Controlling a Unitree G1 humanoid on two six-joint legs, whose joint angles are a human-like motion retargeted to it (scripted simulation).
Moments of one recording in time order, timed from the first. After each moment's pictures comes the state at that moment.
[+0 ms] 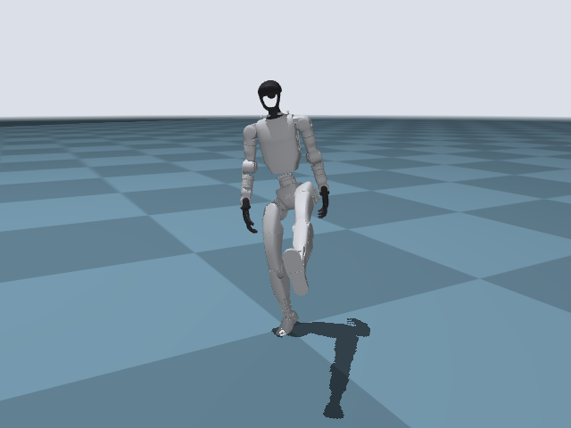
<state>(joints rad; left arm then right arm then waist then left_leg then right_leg) 0.20 0.07 0.46 1.55 0.26 0.10 -0.17 -0.10 -0.20 -0.06 1.33 -0.43 0.01 0.22 0.33 -0.19 0.26 -0.95 0.26 0.25 0.02 -0.23 0.06 -0.09 -0.26 0.14 0.38 0.01 -0.06</state>
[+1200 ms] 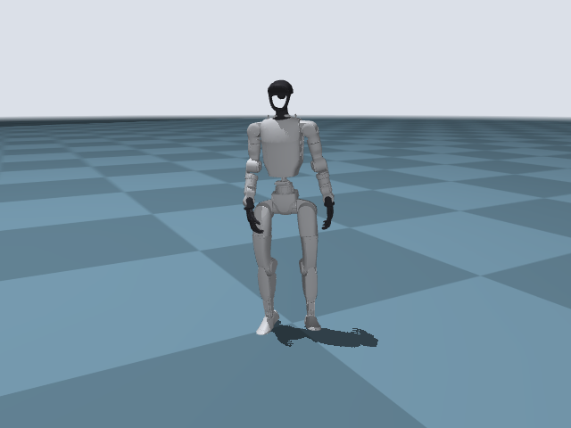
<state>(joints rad) 0.17 0.19 0.43 1.57 0.35 0.12 -0.18 -0.03 -0.07 0.09 1.25 -0.45 -0.05 0.29 -0.09 -0.01 -0.12 -0.04 0.05 0.38 0.04 -0.32 -0.11 -0.07 -0.08 -0.23 0.07 0.11 0.06</state>
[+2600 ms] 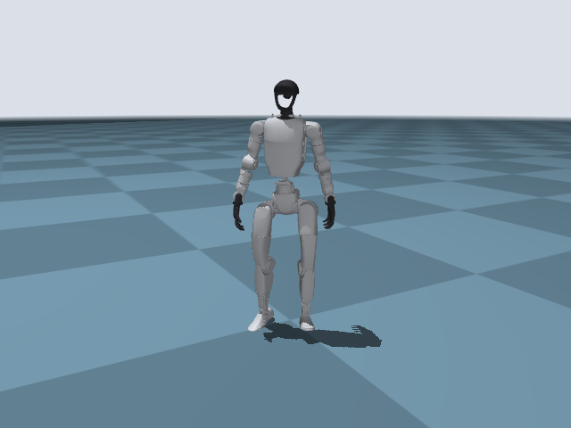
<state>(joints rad) 0.28 0.21 0.60 1.58 0.19 0.06 -0.10 -0.01 -0.21 -0.14 1.38 -0.46 -0.06 0.21 -0.05 -0.10 -0.14 -0.14 0.00 0.36 0.20 -0.42 -0.01 -0.01 -0.21 -0.31 0.03 0.14 0.11</state>
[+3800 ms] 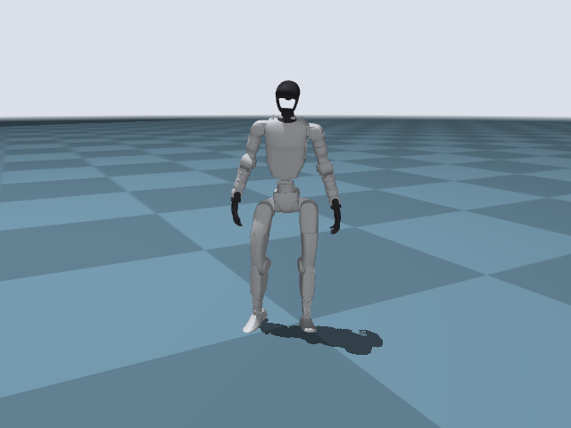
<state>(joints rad) 0.02 0.28 0.46 1.45 0.21 0.04 -0.11 0.01 -0.27 -0.18 1.42 -0.49 -0.06 0.20 -0.01 -0.12 0.06 -0.17 0.00 0.33 0.02 -0.24 -0.04 -0.15 -0.23 -0.30 0.13 0.15 0.13</state>
